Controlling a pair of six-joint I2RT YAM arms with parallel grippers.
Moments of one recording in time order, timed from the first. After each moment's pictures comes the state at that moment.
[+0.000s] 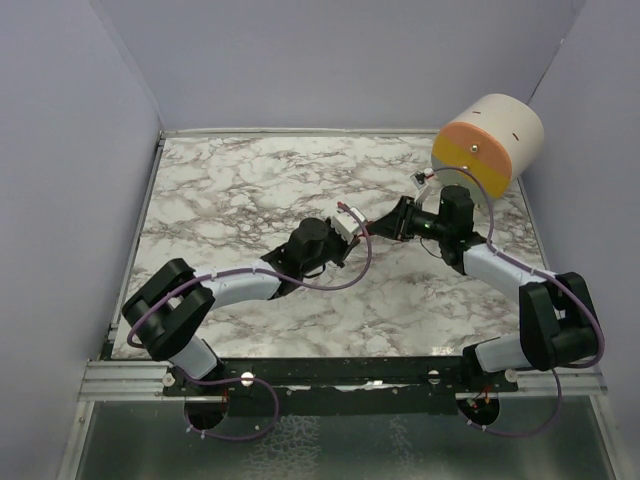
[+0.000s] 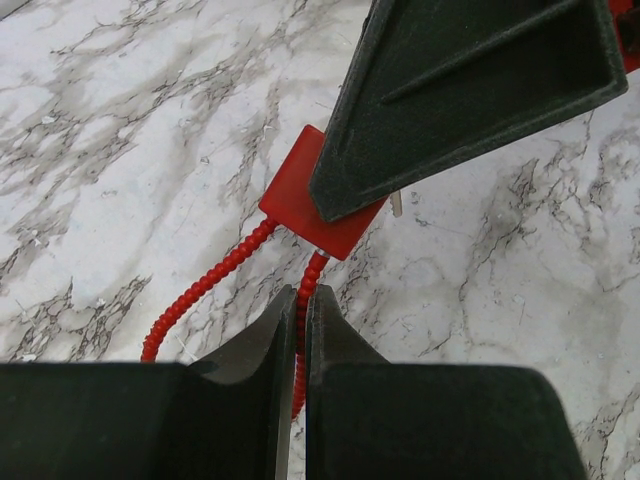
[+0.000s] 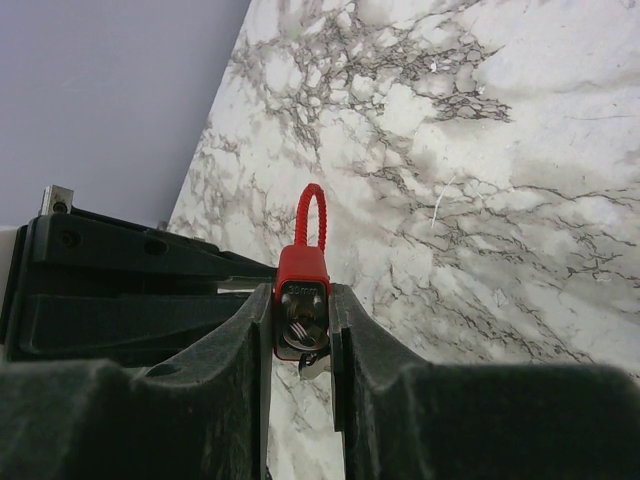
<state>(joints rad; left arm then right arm) -0.84 1.55 0.76 0.51 0.03 0.02 0.27 1.41 0.68 0.39 -0.76 0.64</state>
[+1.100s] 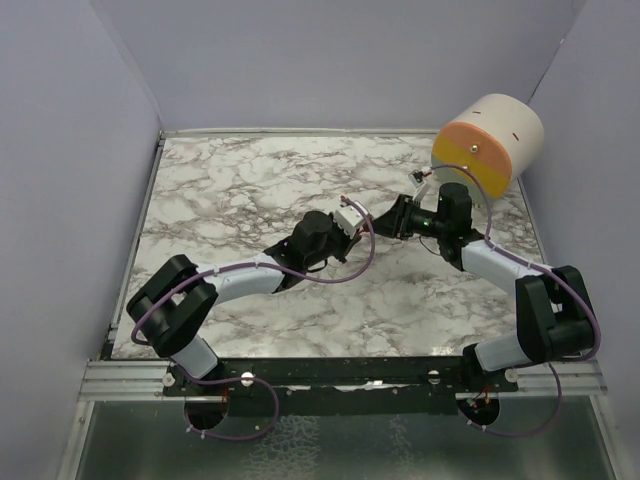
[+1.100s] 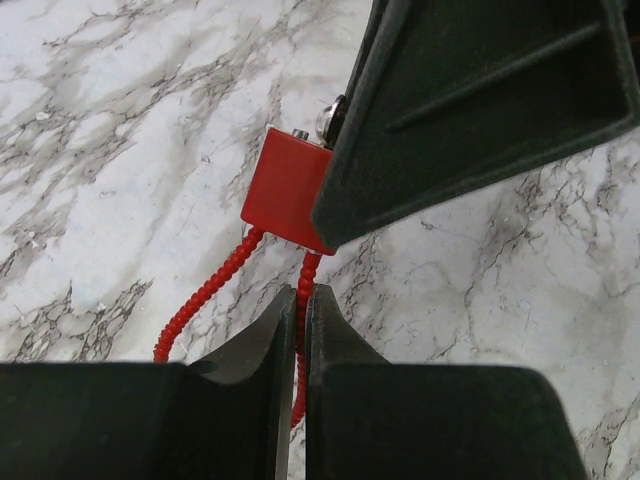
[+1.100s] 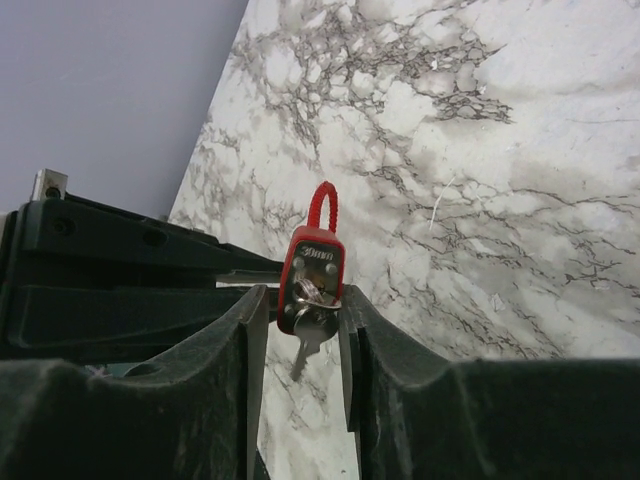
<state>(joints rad) -0.83 1.58 0.83 0.43 0.04 0.02 0.26 1.45 0.71 0.39 -0.78 0.62</state>
